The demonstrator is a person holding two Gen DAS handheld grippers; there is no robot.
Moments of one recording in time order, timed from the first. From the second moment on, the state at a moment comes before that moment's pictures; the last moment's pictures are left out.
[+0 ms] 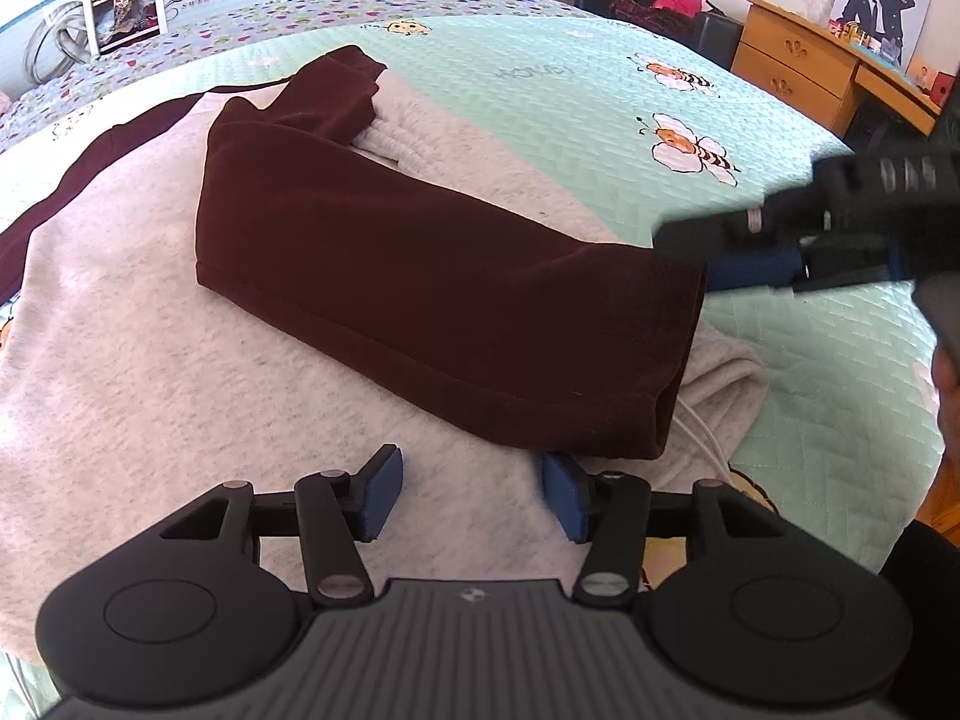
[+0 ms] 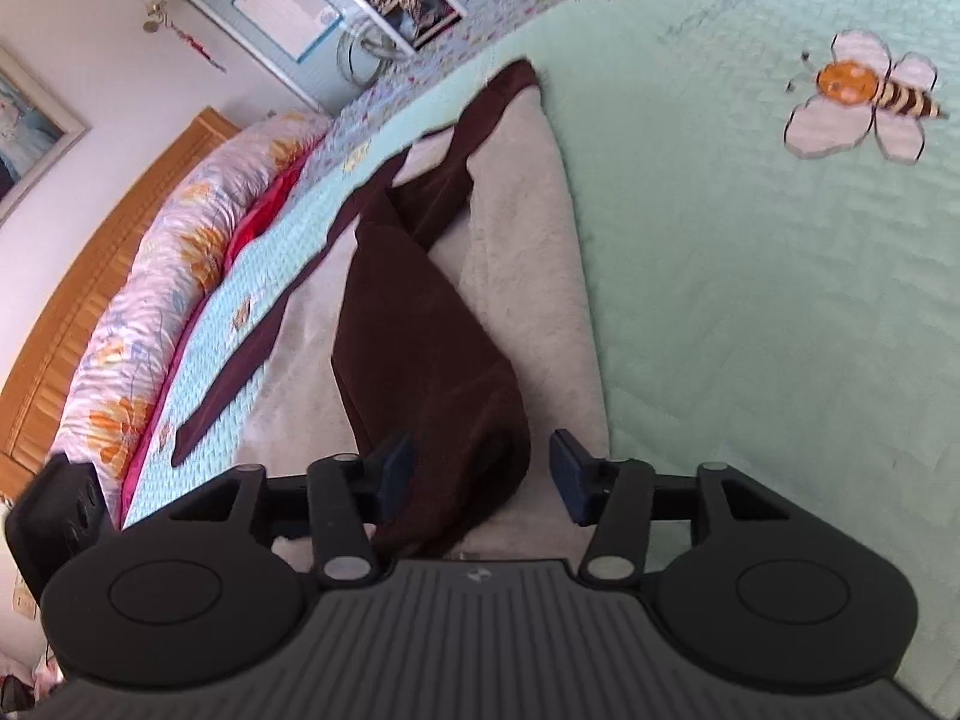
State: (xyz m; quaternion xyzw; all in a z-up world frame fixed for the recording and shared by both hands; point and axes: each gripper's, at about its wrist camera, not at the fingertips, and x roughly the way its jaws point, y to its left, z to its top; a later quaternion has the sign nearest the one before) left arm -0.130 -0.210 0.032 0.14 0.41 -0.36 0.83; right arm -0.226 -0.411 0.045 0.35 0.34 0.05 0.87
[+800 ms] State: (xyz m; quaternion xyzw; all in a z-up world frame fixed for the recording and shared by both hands) left arm -0.133 -0.214 0.029 0.13 0.40 -0.35 0.83; right arm -0.210 -0.430 0.033 0.41 0.32 0.06 0.85
